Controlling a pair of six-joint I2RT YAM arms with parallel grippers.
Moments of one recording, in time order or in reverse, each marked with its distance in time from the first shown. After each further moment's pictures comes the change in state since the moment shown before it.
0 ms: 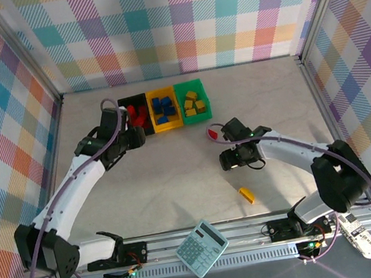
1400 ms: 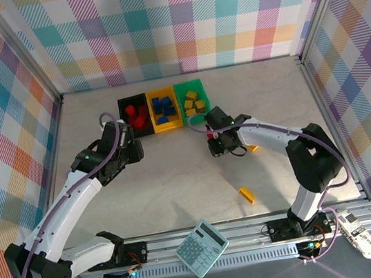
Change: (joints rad) left arm -0.098 -0.115 -0.056 -0.136 -0.107 -0.074; right arm 0.027 0.221 0.287 0.036 0.000 -0.066
